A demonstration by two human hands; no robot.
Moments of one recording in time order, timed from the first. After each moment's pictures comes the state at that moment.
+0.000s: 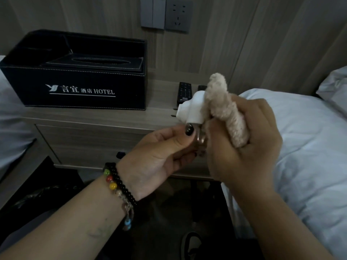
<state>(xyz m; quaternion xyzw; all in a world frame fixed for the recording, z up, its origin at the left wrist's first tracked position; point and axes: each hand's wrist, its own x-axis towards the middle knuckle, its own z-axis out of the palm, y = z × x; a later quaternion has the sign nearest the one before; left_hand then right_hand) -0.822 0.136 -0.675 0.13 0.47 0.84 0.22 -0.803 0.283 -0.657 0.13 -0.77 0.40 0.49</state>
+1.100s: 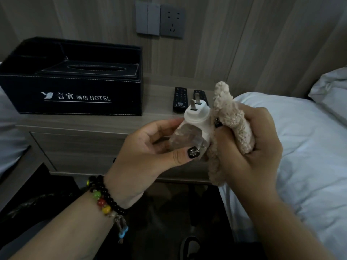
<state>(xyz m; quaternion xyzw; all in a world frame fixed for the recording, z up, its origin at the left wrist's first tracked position) -0.809 0.129 -0.660 0.16 0.60 0.78 0.06 -0.801 0.297 -0.656 0.14 -0.76 0.44 0.46</state>
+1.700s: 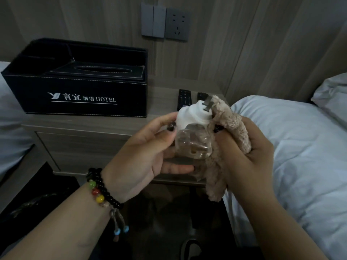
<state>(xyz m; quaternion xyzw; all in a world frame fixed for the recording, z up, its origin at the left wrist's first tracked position) -0.820 0.114 -0.660 0.18 0.51 0.82 0.17 -0.802 0.286 -0.658 0.07 -0.75 0.56 0.33</state>
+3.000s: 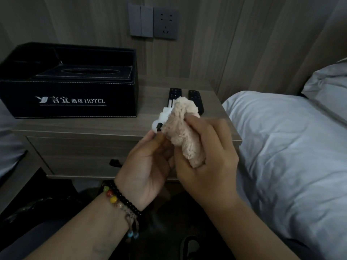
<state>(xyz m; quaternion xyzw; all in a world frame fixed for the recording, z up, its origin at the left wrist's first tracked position) -0.819 0.151 -0.681 0.03 0.37 0.92 0.15 -0.799 0.266 -0.677 0.15 -0.79 0.34 0.49</state>
